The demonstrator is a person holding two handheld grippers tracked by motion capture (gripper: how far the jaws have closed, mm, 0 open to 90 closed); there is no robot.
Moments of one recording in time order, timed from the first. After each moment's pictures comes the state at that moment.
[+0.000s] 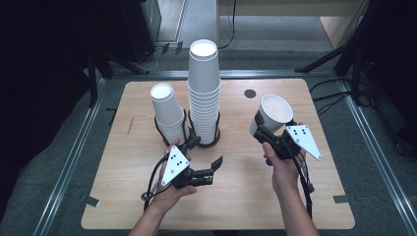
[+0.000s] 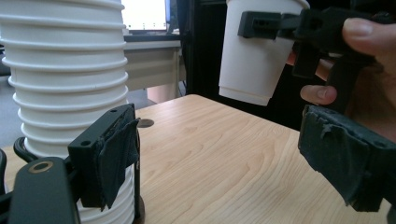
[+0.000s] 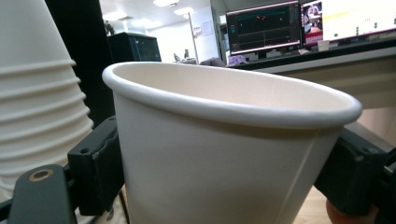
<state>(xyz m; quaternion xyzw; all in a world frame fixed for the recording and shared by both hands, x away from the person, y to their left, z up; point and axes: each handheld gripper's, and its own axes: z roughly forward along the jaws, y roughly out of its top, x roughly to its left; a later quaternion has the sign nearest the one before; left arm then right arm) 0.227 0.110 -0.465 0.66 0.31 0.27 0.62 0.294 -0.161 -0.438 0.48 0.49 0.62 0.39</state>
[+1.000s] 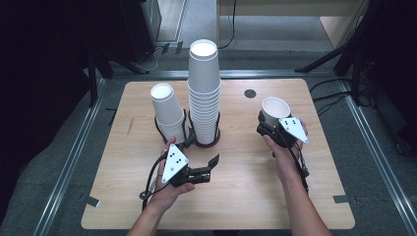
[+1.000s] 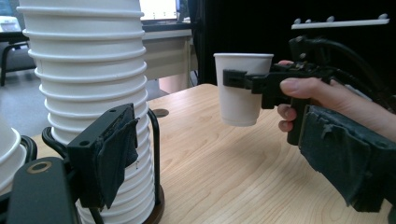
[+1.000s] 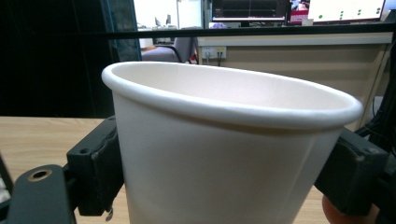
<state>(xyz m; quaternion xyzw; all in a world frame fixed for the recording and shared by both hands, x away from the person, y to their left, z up) 0.229 0.116 -0.464 0.68 0.32 0.29 0.60 0.363 -0.181 -0.504 0.49 0.55 0.54 0.42</state>
